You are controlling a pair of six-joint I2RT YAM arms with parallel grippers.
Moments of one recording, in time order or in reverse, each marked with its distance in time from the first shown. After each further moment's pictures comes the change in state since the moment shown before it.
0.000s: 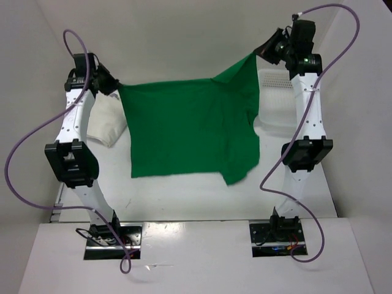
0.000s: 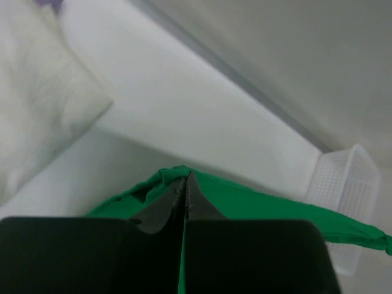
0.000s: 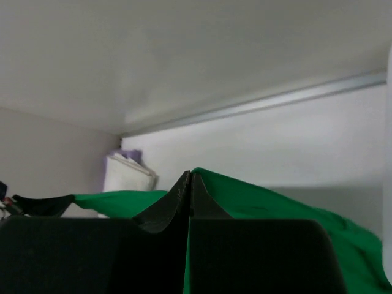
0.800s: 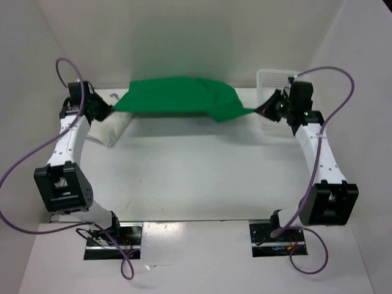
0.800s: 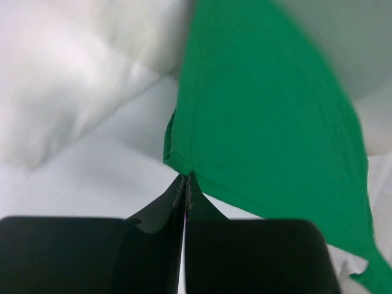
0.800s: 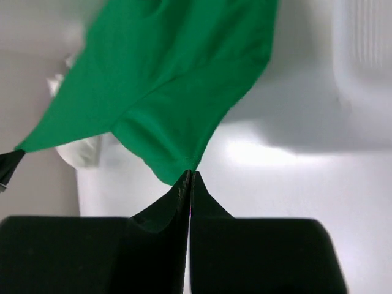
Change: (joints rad) left arm 0.062 -0.234 -0.352 0.120 -0.039 -0.013; right arm -0.039 -0.620 -1.058 0.282 -0.037 -0.020
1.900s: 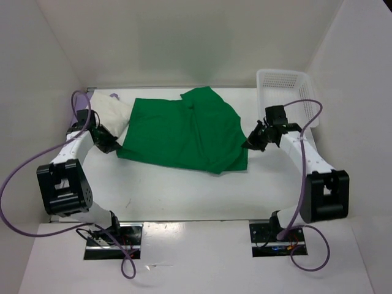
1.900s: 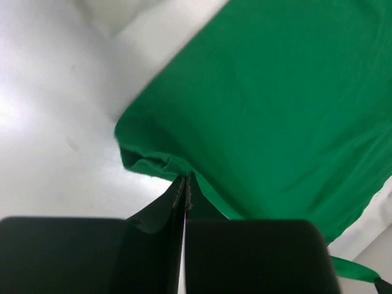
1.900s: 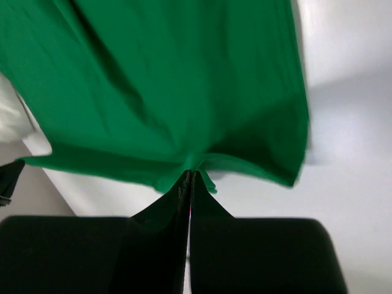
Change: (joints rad) left arm 0.064 -0.095 -0.482 -0.067 0.085 0.053; right arm 0.140 -0.044 -0.414 -0.142 0.085 0.150
